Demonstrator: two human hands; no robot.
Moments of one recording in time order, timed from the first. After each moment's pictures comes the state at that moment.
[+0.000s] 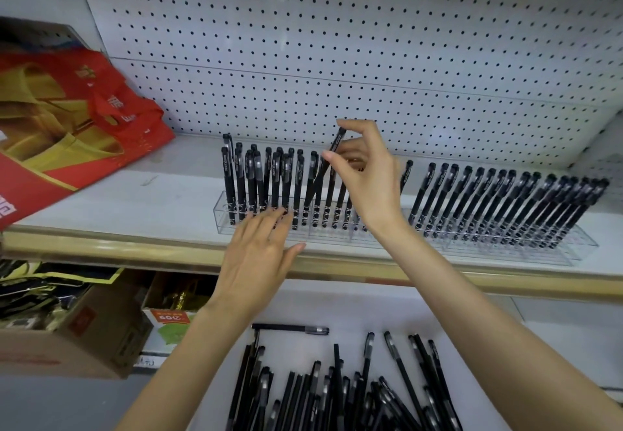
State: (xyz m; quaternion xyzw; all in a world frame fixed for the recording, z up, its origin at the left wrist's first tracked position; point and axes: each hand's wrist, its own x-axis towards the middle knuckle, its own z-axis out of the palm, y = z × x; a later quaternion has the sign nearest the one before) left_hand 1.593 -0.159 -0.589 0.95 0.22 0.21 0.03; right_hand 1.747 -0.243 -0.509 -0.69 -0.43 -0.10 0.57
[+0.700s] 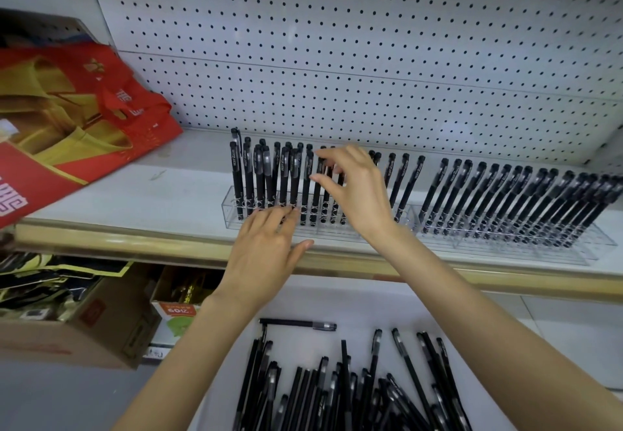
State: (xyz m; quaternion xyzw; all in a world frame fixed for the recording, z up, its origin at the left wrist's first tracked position) left_hand 1.596 -0.153 -0.585 0.96 0.21 0.17 0.03; right_hand 1.756 -0.225 -0.544 -0.73 -0.53 -0.19 0.40
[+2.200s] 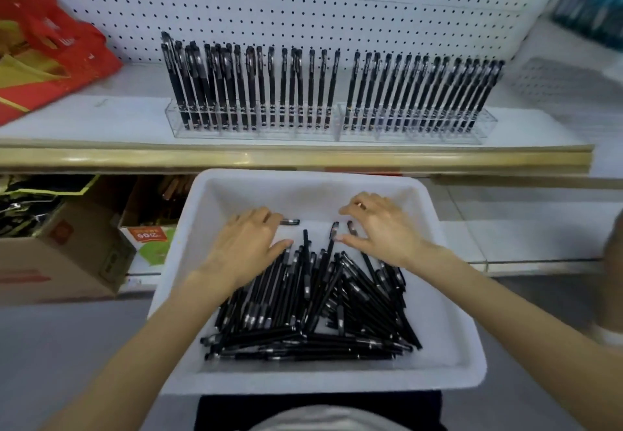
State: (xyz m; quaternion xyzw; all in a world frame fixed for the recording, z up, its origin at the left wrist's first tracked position) left_hand 1.530 -0.276 -0.640 0.99 0.14 0.00 0.04; right_hand 1.693 -0.465 -0.636 -0.85 -0.53 -0.01 0.04
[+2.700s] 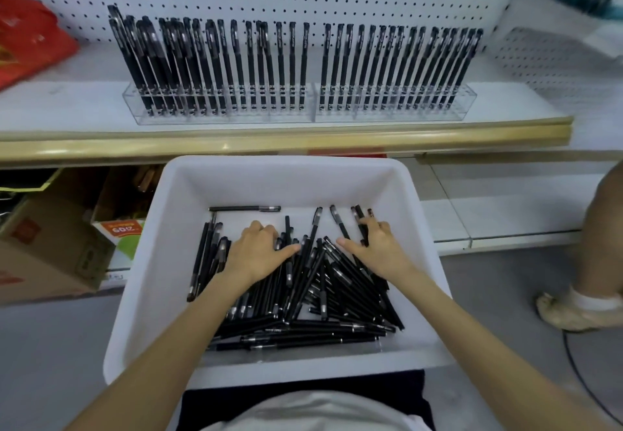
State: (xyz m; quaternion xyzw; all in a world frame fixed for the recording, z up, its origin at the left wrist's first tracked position) left_hand 1.564 -0.304 -0.714 0.94 0.25 -0.08 0.22; right_hand 1.681 -0.504 -0.699 -0.92 -0.20 0.22 0.27
